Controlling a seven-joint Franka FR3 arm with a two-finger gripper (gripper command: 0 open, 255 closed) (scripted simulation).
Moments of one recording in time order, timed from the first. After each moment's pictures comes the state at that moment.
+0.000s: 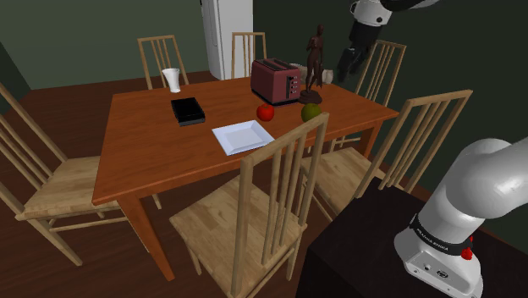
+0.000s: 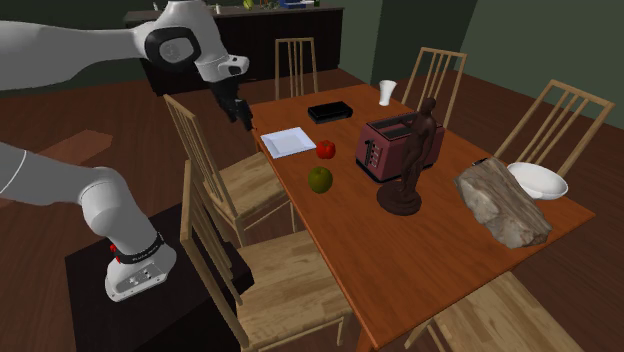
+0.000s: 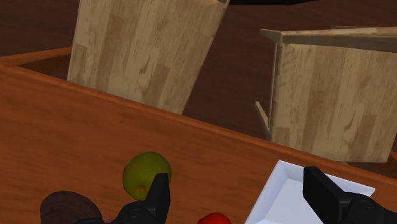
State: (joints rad) arm -0.01 -0.62 -0.09 -2.27 -0.09 1.86 -0.15
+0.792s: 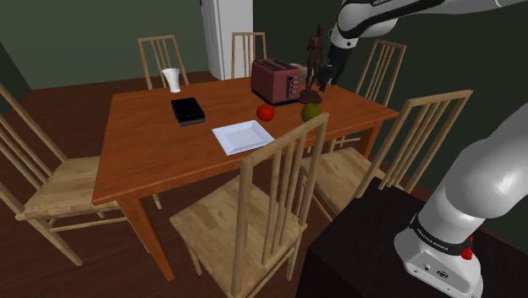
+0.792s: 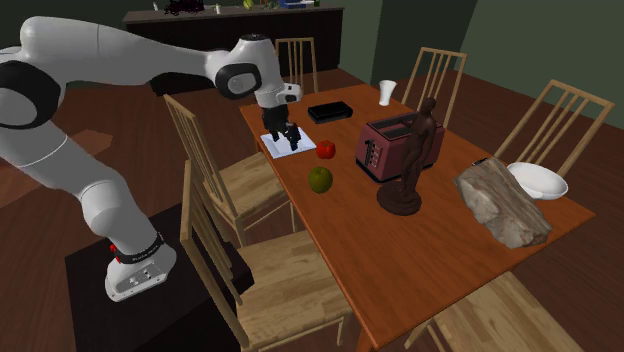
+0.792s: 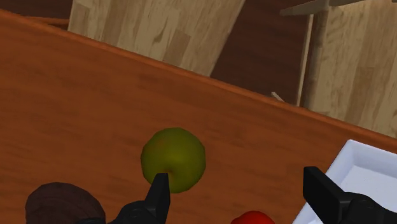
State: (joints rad) arm -0.02 -0.22 -0.24 -2.12 -0.05 2.08 -0.34
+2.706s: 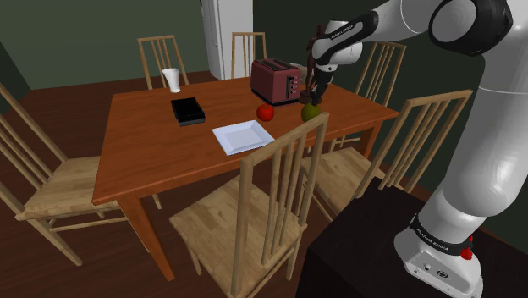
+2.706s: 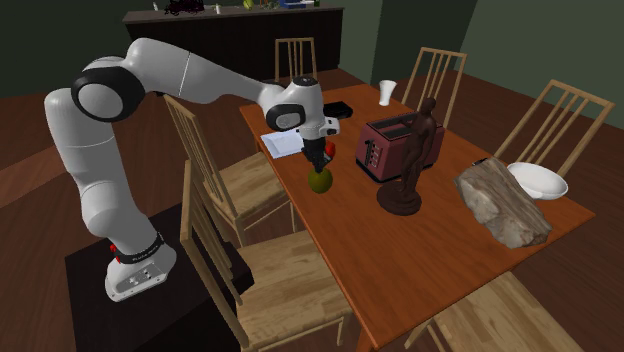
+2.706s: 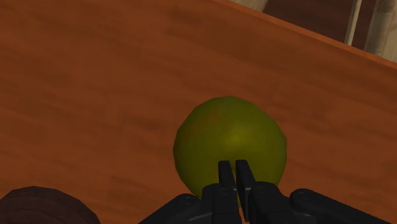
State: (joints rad) arm -0.07 0.21 -0.30 -1.90 0.13 2.25 -0.55
